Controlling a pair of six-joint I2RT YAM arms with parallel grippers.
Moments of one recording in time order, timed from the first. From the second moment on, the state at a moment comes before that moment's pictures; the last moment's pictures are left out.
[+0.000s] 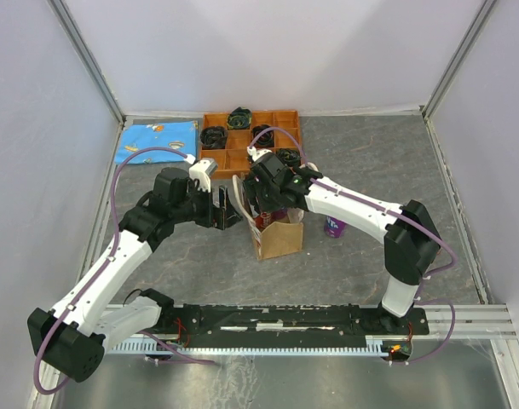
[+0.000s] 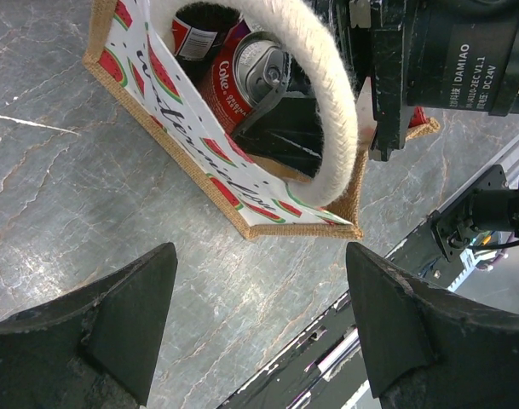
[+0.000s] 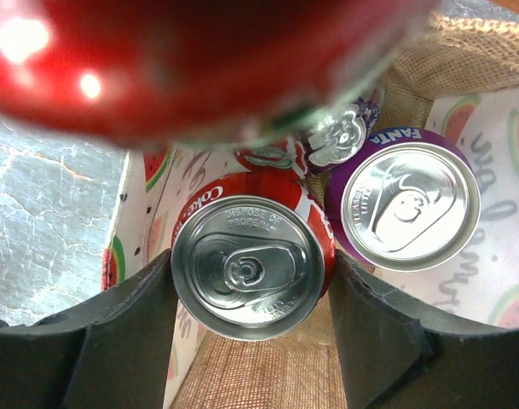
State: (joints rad) left arm -0.44 0.99 0.90 -0.54 0.37 -0.30; right arm 0.86 1.78 1.46 -0.60 0.13 0.41
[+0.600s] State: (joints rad) left arm -0.43 0.97 0.89 -0.54 0.37 -0.30; right arm 0.86 1.78 1.46 -0.58 0.12 0.40
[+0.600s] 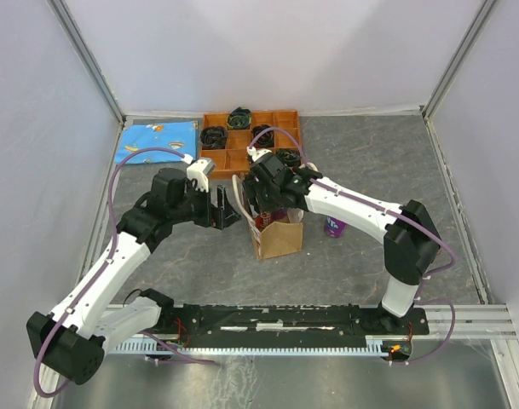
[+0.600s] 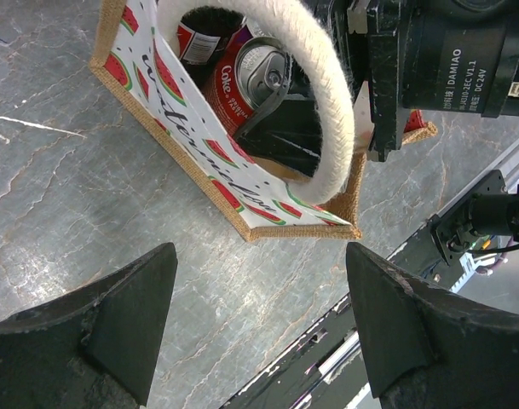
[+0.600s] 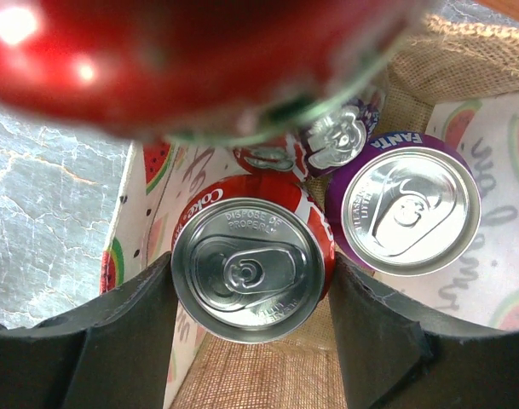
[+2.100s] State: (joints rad) left arm -0.42 0.96 0.88 -0.54 0.38 -0.30; right arm 0.86 1.69 1.40 -0.61 0.15 0.39
